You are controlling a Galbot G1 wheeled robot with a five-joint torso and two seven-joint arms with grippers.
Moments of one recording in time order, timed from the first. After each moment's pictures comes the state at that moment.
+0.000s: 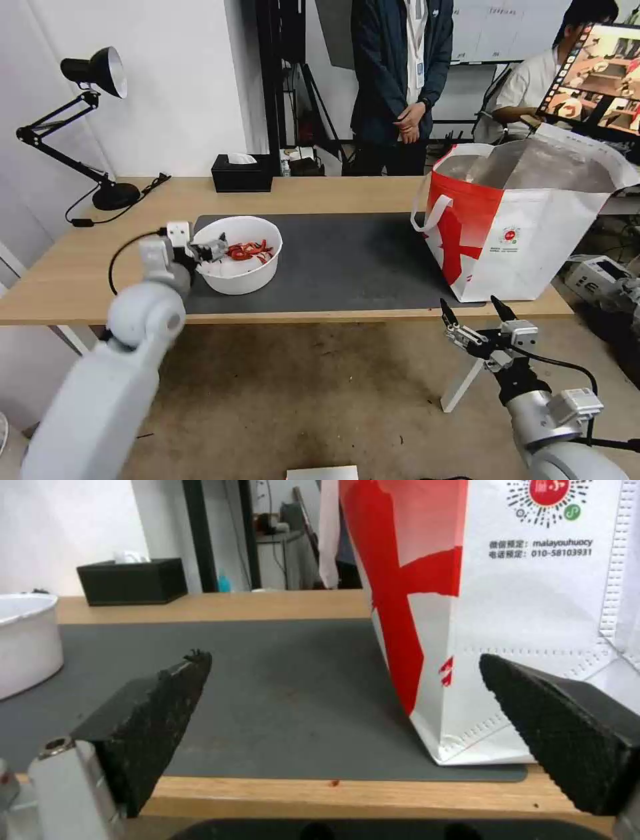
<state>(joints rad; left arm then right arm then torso) 0.83 -1.01 -0.38 -1.87 -0.70 0.74 -0.41 -1.73 1.15 0.65 2.26 0.45 -0.01 0.06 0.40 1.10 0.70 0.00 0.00</state>
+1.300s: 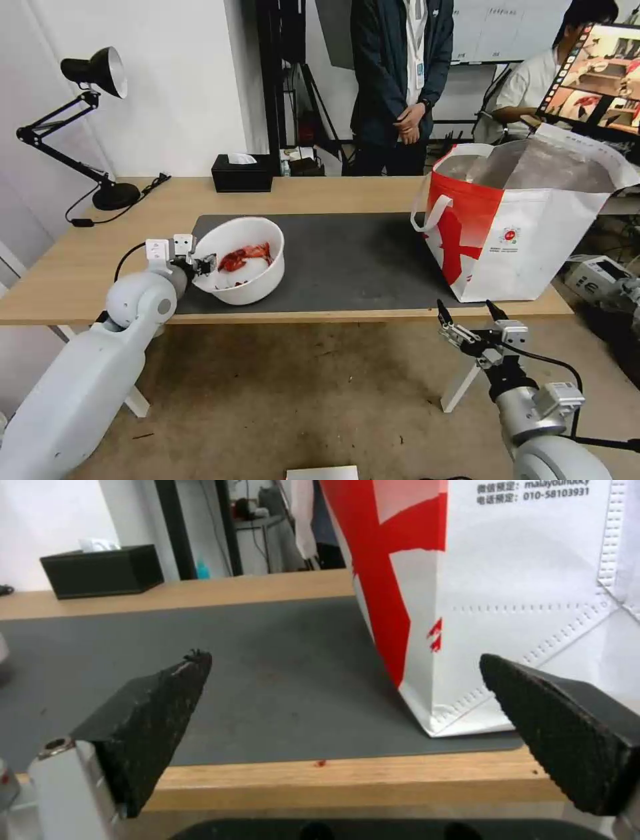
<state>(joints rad) 0.82 -0.91 -0.28 -1.81 -0.88 0.74 -0.42 -1.68 1.17 0.61 2.21 0.46 -0.03 0.12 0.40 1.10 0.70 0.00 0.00</state>
